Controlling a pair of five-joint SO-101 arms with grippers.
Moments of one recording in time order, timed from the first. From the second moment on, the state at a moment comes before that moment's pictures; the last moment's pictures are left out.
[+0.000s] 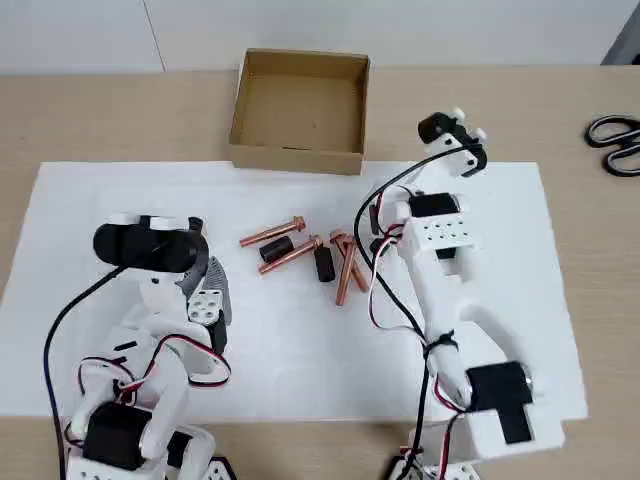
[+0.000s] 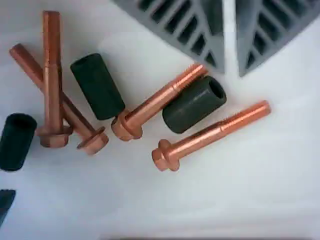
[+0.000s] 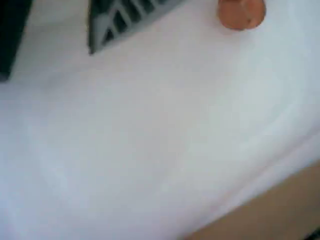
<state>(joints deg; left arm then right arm) 9.5 -85.3 63.8 65.1 12.8 -12.5 0.6 21.5 48.2 -44.9</state>
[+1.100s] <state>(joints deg) 9.5 -85.3 63.8 65.1 12.8 -12.3 10.2 17.3 48.7 -43.6</state>
